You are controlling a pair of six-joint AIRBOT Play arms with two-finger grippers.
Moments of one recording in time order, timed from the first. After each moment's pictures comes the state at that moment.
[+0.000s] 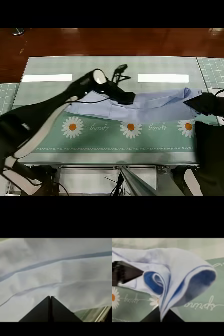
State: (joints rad) left arm -0.64 -1.82 1.53 0.78 -0.97 -1.41; right arm -0.39 -0.70 0.88 -0.87 1.41 1.40
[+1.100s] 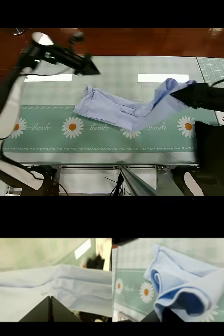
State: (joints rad) left arm -0.08 -1.74 1.75 0.66 -1.42 -1.40; right arm -0.09 -0.72 0.99 -0.76 1.31 1.55
